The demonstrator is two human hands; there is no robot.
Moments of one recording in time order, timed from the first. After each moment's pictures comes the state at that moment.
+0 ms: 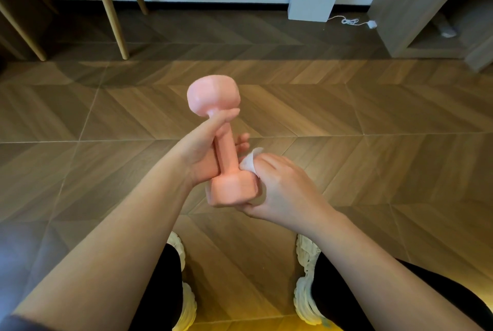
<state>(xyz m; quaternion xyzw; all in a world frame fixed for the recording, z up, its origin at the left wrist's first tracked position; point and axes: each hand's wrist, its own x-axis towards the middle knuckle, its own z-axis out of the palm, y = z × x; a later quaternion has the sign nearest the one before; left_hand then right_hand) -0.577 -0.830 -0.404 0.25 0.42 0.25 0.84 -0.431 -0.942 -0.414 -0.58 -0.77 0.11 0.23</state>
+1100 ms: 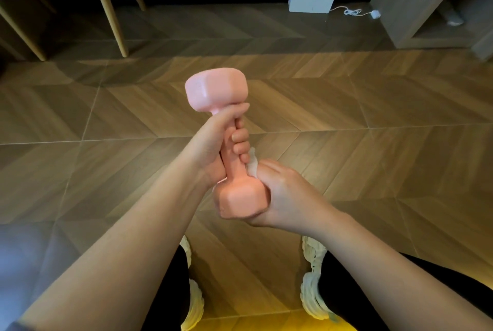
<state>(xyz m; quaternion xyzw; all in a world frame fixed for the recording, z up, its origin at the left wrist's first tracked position) -0.562 -0.847 -0.379 0.27 0.44 0.29 0.81 -0.434 -0.945 -0.421 -0.55 -0.76 0.22 0.26</state>
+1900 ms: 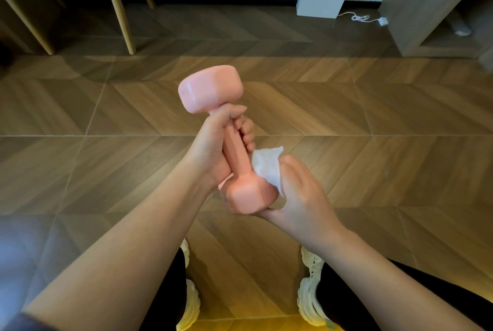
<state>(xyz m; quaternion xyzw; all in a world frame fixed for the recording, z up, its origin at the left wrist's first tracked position) -0.559 -0.847 -0.378 0.25 0.39 0.38 0.80 -0.432 -0.957 -0.422 -0.57 -0.73 0.07 0.37</state>
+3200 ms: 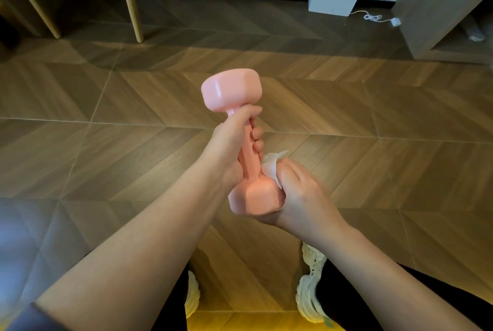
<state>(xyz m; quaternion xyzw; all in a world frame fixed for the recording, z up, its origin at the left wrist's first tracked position) -0.561 -0.852 -0.385 0.21 0.50 0.33 0.77 -0.439 -0.949 -0.436 -0.55 -0.77 0.08 0.32</state>
